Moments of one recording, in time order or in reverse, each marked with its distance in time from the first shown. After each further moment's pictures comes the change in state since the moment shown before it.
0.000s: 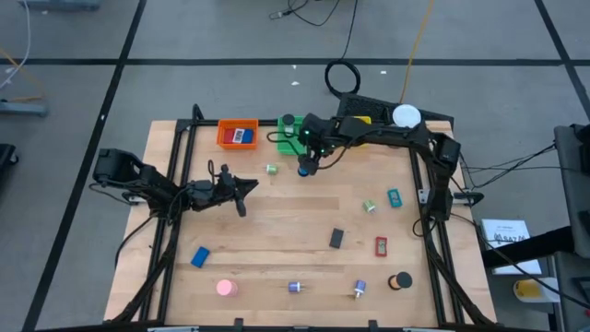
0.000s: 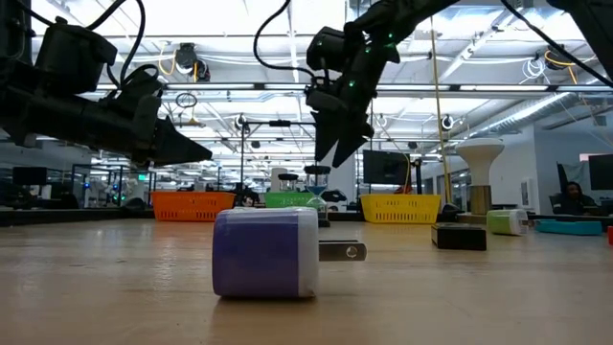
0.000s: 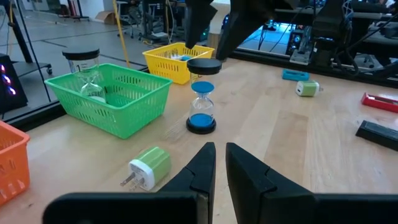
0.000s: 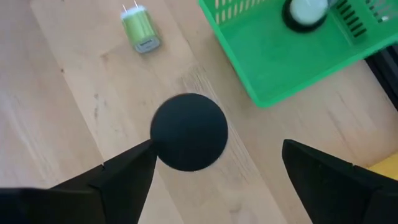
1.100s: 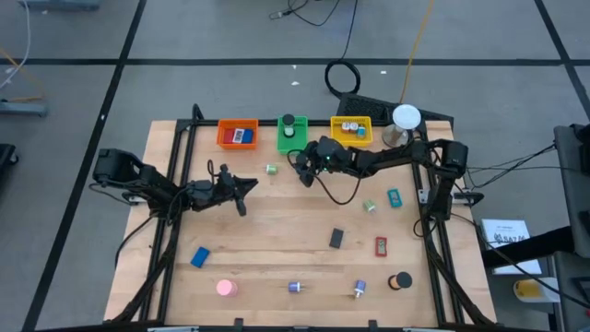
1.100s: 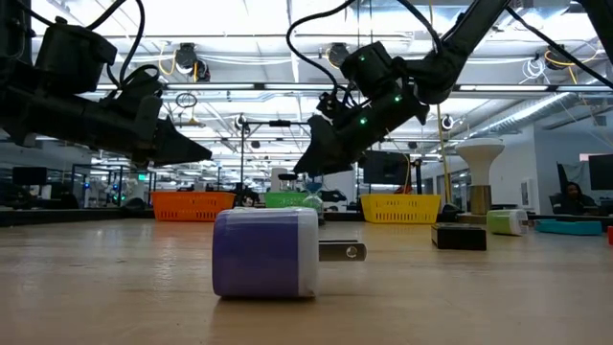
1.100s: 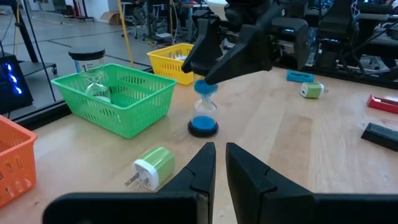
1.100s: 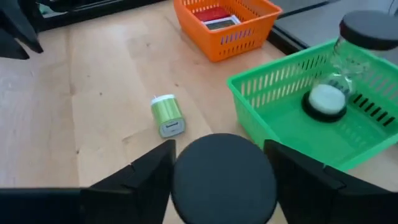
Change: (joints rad) left arm 0.000 0.000 0.000 0.001 -0.018 -0.004; right arm 0.064 -0.069 -0.603 1.119 0.086 -0.003
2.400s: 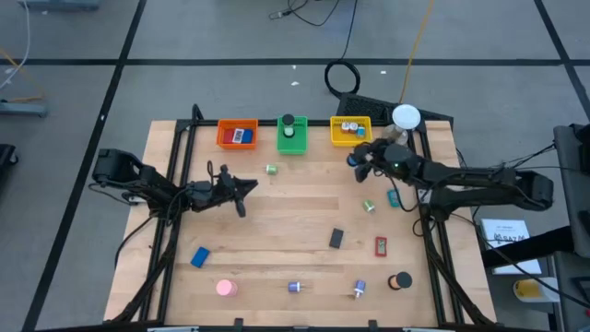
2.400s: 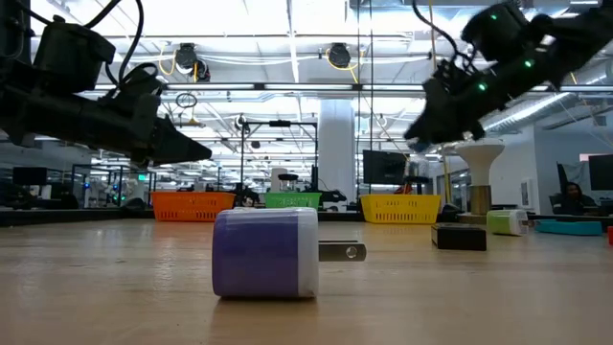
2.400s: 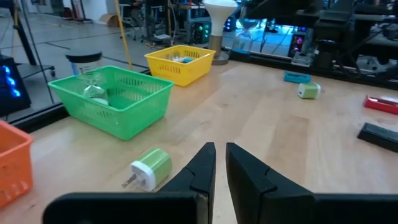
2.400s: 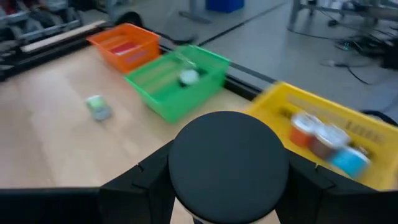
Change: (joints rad) left arm -0.014 0.000 0.000 0.006 -0.008 0.006; right arm -0.054 -0.834 -0.539 -0.201 0.226 0.129
